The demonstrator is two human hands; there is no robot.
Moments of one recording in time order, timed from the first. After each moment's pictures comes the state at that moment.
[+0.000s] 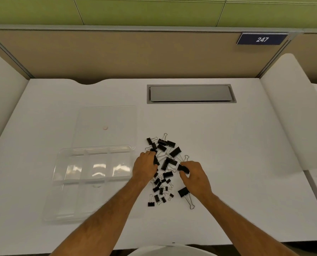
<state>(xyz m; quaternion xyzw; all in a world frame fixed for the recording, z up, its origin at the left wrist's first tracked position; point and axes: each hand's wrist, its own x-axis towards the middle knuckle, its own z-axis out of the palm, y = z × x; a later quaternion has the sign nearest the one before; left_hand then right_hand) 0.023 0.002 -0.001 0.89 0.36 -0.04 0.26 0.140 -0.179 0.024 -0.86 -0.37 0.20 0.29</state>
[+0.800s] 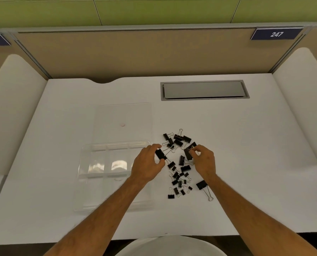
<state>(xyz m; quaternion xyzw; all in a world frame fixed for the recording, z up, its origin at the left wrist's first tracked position) -0.053 0.025 0.064 0.87 0.35 0.09 0.34 0.127 -0.114 0.036 -0.88 -0.19 0.22 0.37</state>
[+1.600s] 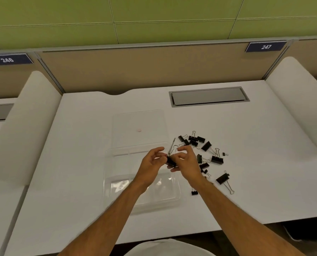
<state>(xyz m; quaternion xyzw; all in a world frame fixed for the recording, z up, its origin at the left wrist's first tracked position) -0.148 0.061 0.096 0.61 0.33 0.12 0.70 -0.029 -0.050 0.096 -0.68 -0.12 0.38 0.61</state>
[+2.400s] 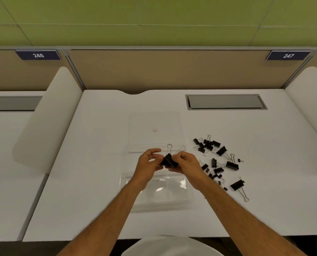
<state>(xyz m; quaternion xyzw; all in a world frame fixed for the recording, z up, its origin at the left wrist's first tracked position) -0.196 0.101 0.089 0.56 0.41 0.18 0.70 -0.067 -0.013 0.108 -0.64 -0.13 0.48 0.59</state>
